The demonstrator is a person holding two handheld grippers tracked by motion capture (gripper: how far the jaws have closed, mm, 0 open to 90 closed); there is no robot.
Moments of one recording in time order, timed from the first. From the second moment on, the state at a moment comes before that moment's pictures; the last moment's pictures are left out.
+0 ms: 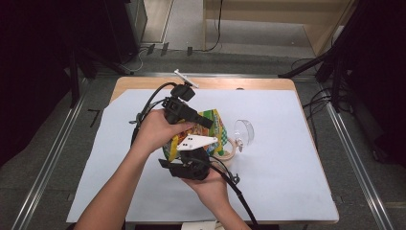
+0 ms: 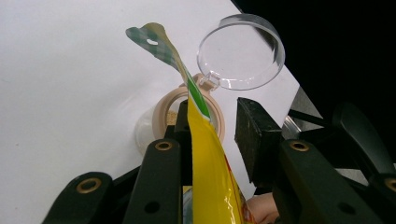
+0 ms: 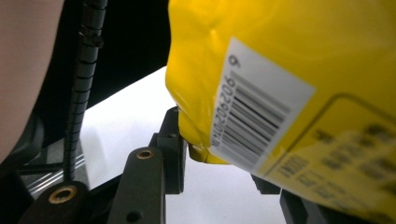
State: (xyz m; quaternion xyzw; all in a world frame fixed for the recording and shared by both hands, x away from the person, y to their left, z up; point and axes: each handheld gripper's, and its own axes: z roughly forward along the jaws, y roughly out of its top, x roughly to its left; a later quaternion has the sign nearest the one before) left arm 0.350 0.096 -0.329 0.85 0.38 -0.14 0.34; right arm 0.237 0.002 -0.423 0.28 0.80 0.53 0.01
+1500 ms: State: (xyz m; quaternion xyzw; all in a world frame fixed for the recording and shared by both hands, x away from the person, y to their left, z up) left arm 0.349 0.090 -0.331 0.84 0.39 -0.13 0.35; right arm 0.243 -0.010 -0.424 0.25 0.81 0.52 -0.01
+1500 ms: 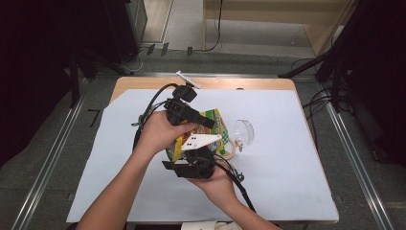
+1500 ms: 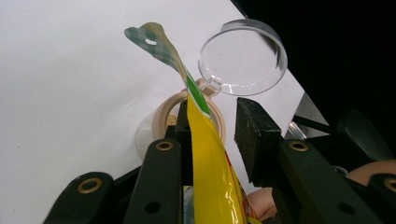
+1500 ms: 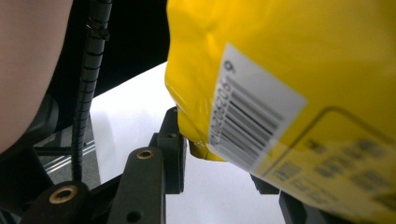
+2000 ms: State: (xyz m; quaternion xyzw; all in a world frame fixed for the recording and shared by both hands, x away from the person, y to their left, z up) left arm 0.353 0.094 -0.333 0.84 0.40 -0.15 0.35; right arm 0.241 -0.008 -0.422 0.25 0.81 0.52 -0.01
